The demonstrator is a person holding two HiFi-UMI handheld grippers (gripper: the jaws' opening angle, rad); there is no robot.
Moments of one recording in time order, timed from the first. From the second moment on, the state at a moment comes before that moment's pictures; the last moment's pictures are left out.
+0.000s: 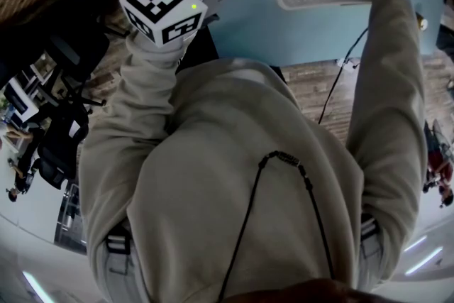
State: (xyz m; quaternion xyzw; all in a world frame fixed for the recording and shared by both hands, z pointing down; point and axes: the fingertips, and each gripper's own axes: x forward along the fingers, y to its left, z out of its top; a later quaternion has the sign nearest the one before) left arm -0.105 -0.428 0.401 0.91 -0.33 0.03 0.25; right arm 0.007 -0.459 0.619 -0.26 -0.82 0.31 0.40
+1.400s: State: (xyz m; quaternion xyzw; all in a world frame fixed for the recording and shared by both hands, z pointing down) left arm -0.070 -0.334 0.261 0.94 -0.28 0.03 0.17; right arm -0.045 -0.364 0.301 0.12 -0.97 0.17 0.10
